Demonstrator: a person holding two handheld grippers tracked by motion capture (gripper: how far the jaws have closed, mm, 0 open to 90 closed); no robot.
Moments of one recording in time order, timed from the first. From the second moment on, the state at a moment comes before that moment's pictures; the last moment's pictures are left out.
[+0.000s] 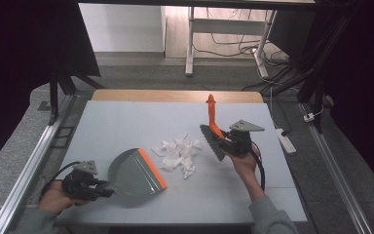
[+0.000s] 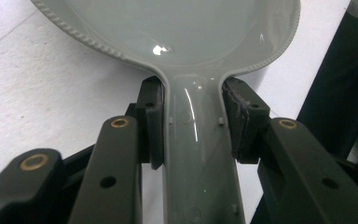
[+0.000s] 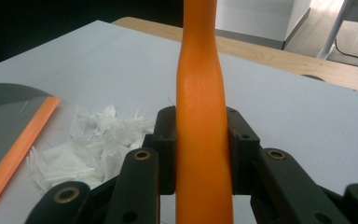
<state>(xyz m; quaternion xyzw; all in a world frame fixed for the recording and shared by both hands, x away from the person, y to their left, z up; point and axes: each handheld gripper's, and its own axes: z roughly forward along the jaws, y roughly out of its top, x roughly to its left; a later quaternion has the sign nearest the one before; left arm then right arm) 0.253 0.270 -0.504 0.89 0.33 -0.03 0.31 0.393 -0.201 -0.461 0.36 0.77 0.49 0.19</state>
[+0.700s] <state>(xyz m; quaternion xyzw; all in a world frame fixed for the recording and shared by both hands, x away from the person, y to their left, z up) 0.270 0.264 -0.511 0.89 0.33 -0.05 0.31 0.426 -0.177 -0.474 0.39 0.79 0.44 0.20</state>
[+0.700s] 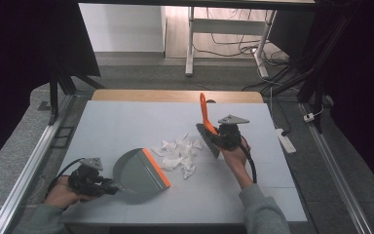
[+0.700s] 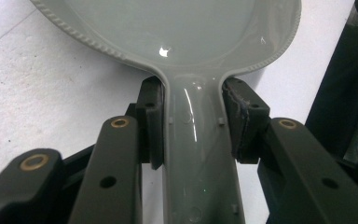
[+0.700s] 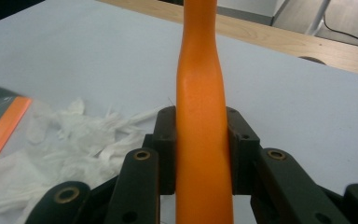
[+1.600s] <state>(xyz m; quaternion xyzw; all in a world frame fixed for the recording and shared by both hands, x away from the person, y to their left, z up) 0.271 0.256 -0.511 0.89 0.32 -0.06 0.31 0.455 -0.128 -0.479 0.40 0.81 0.40 0.18</state>
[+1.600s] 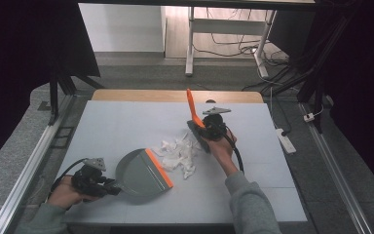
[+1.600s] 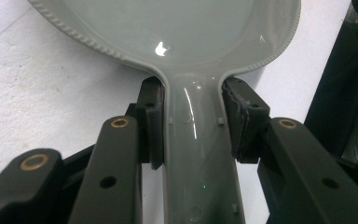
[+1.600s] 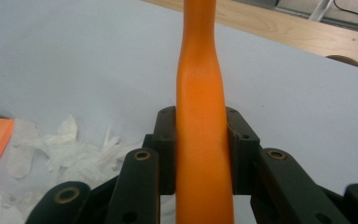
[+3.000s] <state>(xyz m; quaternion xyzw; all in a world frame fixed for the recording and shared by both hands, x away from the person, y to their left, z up) 0.272 0.252 -0.513 0.89 0.32 -0.06 0.32 0.385 -0.020 -0.473 0.25 0.86 0.44 0.08</state>
